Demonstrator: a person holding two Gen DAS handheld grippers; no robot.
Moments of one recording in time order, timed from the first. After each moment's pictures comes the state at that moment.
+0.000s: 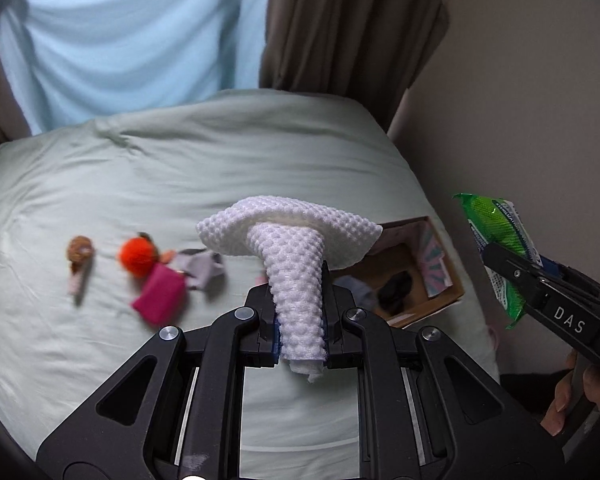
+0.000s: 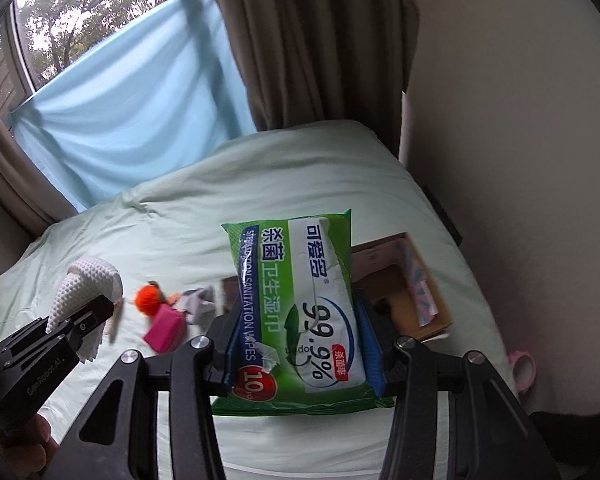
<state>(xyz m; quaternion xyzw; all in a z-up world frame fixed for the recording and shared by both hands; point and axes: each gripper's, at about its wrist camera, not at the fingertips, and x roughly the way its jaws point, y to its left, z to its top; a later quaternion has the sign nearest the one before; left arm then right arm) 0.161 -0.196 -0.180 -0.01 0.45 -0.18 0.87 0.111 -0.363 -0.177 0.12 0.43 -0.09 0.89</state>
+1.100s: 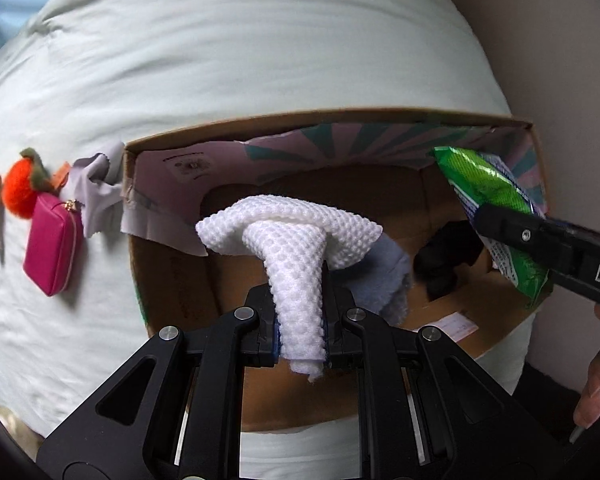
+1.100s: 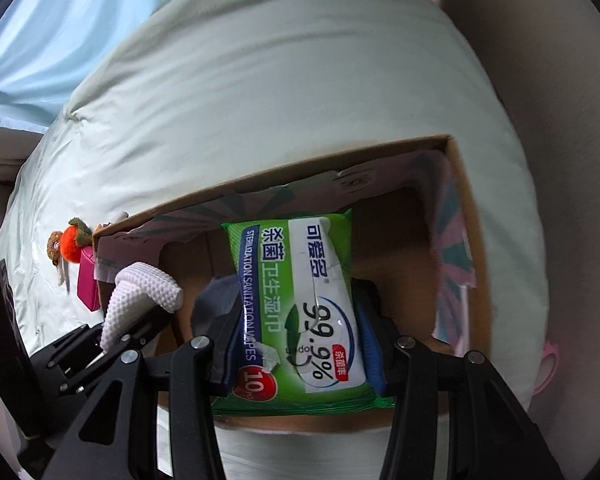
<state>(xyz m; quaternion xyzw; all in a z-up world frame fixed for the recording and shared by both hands) 0.268 -0.301 -0.393 0.04 0.67 -0.14 0.73 0.249 -0.446 -0.369 0.17 0.66 -0.01 0.73</state>
